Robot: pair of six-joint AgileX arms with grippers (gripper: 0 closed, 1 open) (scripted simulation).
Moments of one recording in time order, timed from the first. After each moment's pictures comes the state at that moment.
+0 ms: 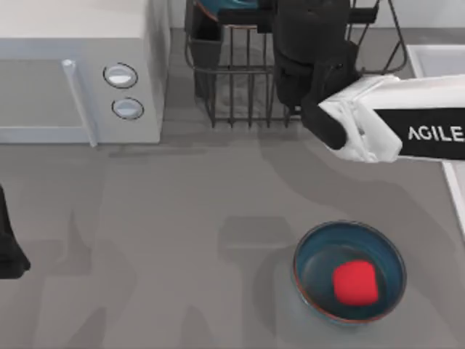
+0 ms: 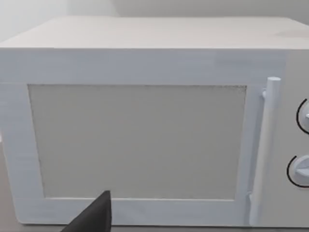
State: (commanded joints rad) left arm 0.00 0.00 0.00 0.00 0.00 0.00; right arm 0.63 2.04 1.33 0.70 0.67 0.02
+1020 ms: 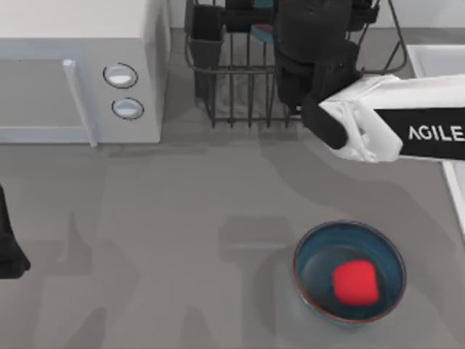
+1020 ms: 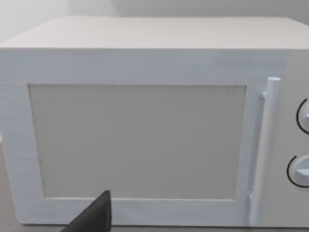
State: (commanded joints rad) left arm 0.00 0.00 0.00 0.00 0.00 0.00; right arm 0.63 2.04 1.33 0.70 0.67 0.02
